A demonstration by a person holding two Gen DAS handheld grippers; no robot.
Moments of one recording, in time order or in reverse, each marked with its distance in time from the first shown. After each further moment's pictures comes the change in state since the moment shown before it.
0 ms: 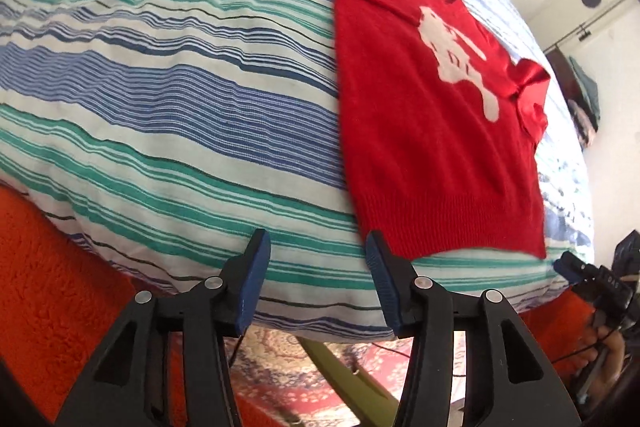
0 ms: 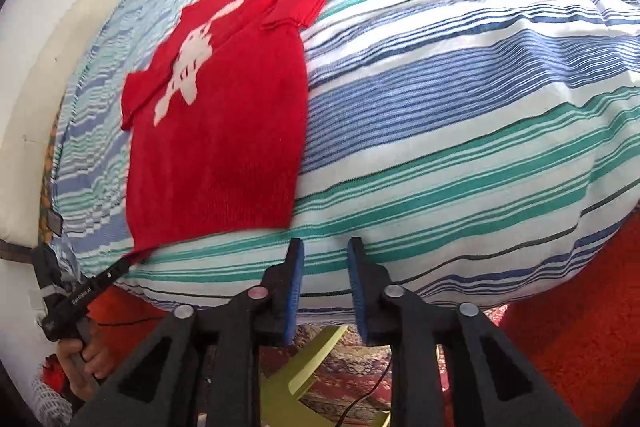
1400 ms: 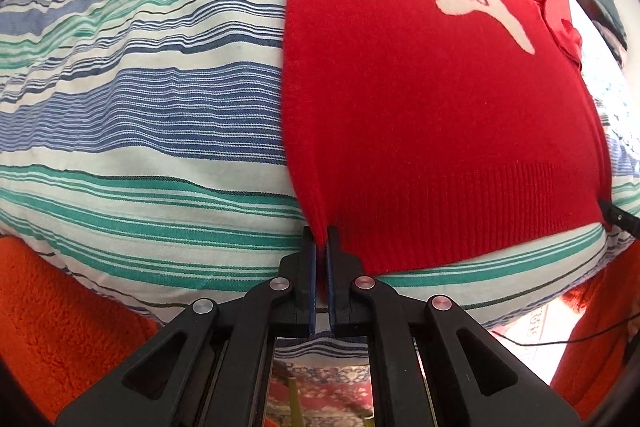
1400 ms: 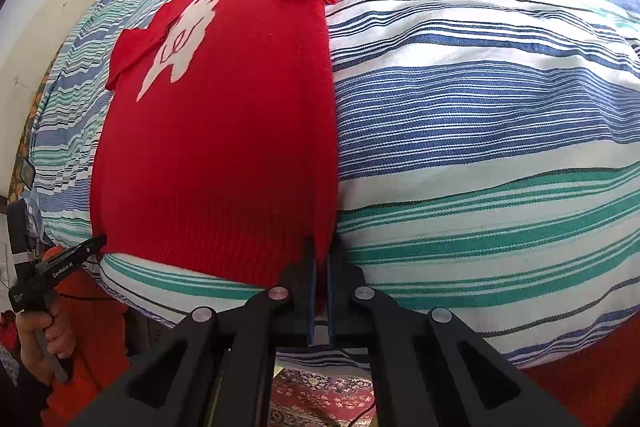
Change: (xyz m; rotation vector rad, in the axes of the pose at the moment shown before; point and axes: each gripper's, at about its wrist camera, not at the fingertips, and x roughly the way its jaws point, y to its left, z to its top) left arm 0.056 -0.047 -0.005 0.249 0.052 0.257; right arm 0.049 0.005 -0.003 -0.189 0.042 -0.118
